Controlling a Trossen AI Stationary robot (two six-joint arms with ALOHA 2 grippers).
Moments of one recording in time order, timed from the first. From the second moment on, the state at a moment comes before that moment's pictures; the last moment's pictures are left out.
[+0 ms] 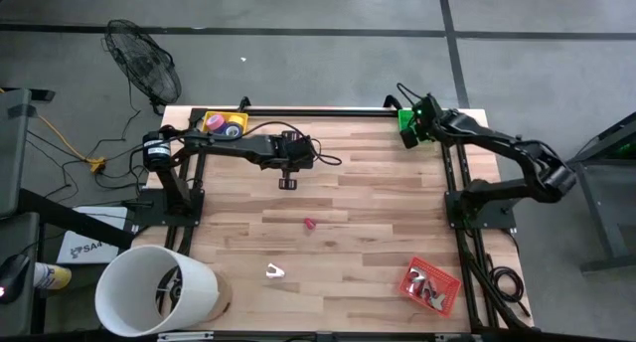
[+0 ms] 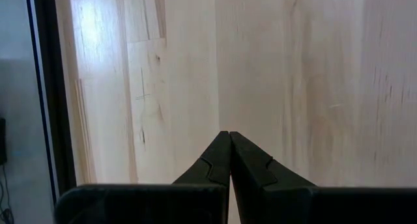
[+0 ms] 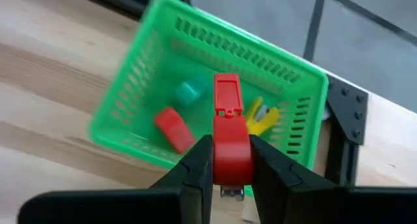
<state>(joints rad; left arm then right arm) 0.25 1.75 1.16 -0.52 -0.32 0.41 -0.89 1.24 0.71 -0.52 0.39 0.20</state>
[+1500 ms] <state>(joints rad) 0.21 1.75 1.16 -0.57 -0.15 0.55 -0.78 1.14 0.71 -0.42 0.21 0.10</state>
